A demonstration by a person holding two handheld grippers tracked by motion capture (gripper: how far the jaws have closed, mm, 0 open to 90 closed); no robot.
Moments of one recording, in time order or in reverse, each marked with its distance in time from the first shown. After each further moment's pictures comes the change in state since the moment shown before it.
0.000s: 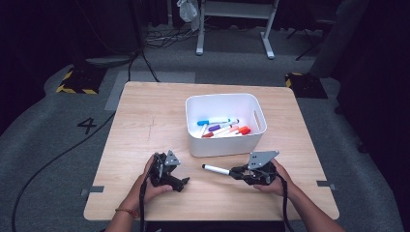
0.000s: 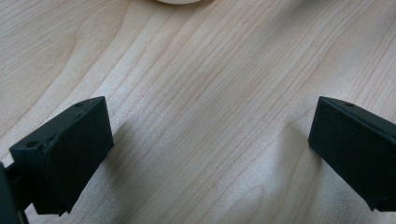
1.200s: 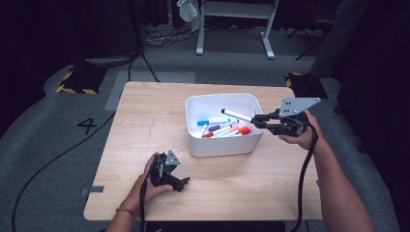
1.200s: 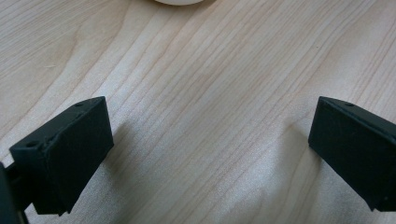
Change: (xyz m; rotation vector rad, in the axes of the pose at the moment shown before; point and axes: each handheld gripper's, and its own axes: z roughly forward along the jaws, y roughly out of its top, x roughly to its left) left arm 0.000 0.001 0.001 -0.004 -0.003 -0.004; right arm -0.084 0.091 -0.111 -0.098 -0.191 -0.094
